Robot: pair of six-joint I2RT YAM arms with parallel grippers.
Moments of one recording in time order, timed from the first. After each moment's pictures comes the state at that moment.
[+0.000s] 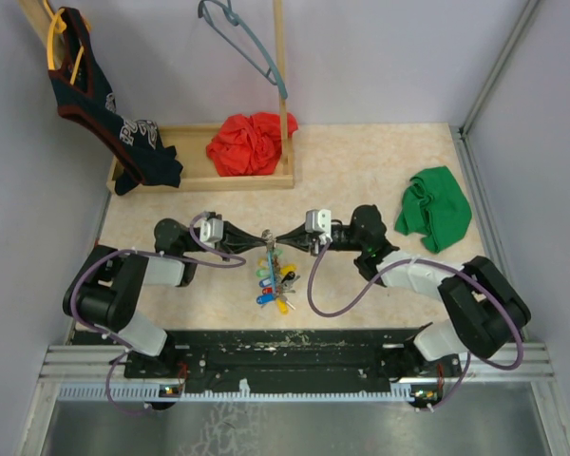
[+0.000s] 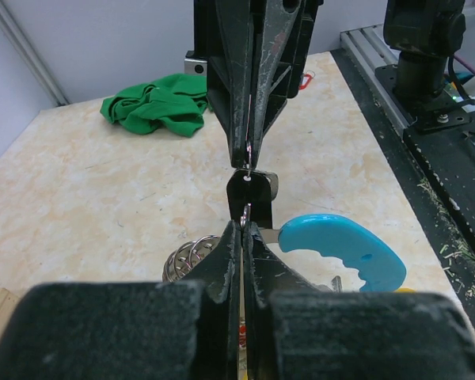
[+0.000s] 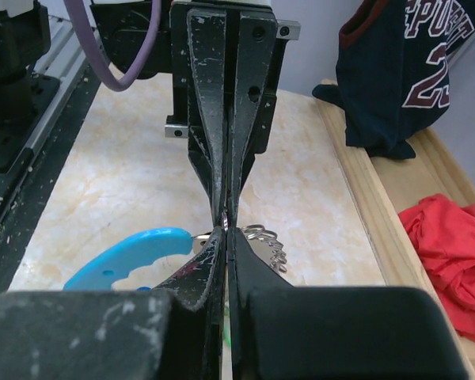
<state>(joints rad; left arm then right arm) -0.30 1.57 0.43 1.52 1.28 -0.11 0.62 1.40 0.59 0.86 -0.92 -0.30</state>
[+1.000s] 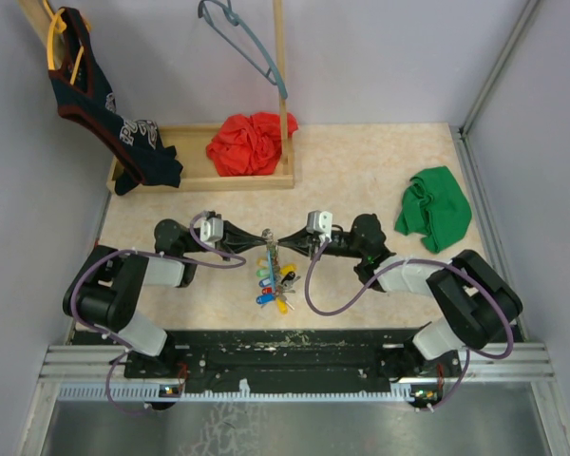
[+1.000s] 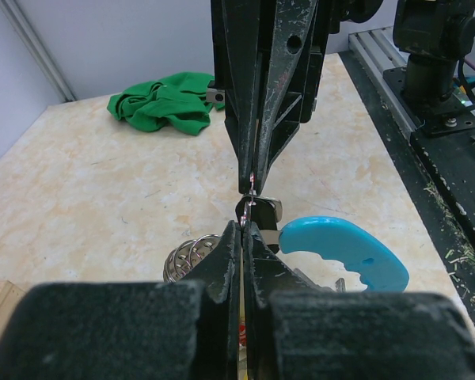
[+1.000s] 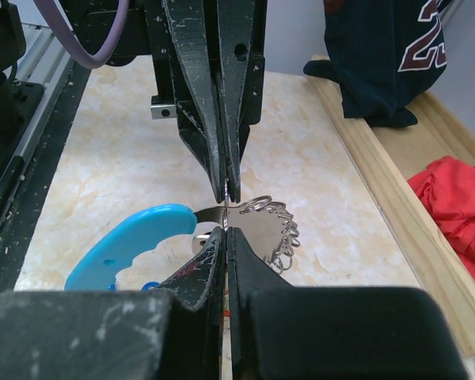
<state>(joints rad) -0.30 1.57 0.42 1.52 1.25 -0.11 0.63 1.47 0.52 1.03 -0.82 -0.18</state>
